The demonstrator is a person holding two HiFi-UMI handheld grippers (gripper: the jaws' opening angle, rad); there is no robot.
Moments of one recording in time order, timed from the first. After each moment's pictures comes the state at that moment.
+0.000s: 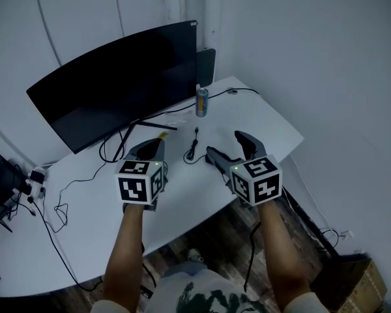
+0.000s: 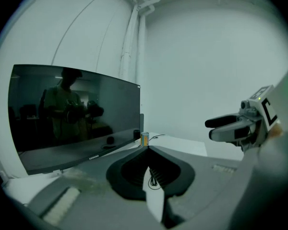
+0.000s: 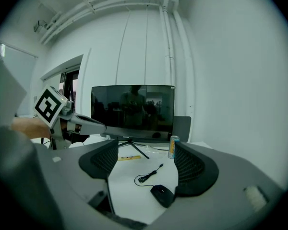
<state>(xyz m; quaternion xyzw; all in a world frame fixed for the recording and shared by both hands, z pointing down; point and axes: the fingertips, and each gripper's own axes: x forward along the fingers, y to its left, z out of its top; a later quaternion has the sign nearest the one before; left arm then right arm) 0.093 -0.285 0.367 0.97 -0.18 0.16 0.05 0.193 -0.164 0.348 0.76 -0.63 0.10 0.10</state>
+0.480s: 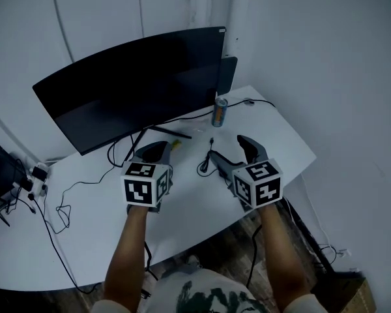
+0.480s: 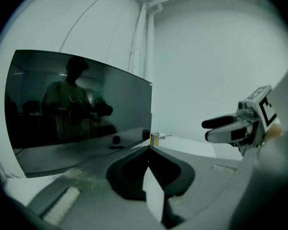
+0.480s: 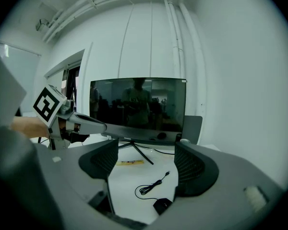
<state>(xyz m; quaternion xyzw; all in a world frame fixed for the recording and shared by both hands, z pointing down) 0.093 -0.346 0.377 0.97 -0.20 0.15 0.06 0.196 -0.239 0.357 0.74 -0.65 0.11 0.12</state>
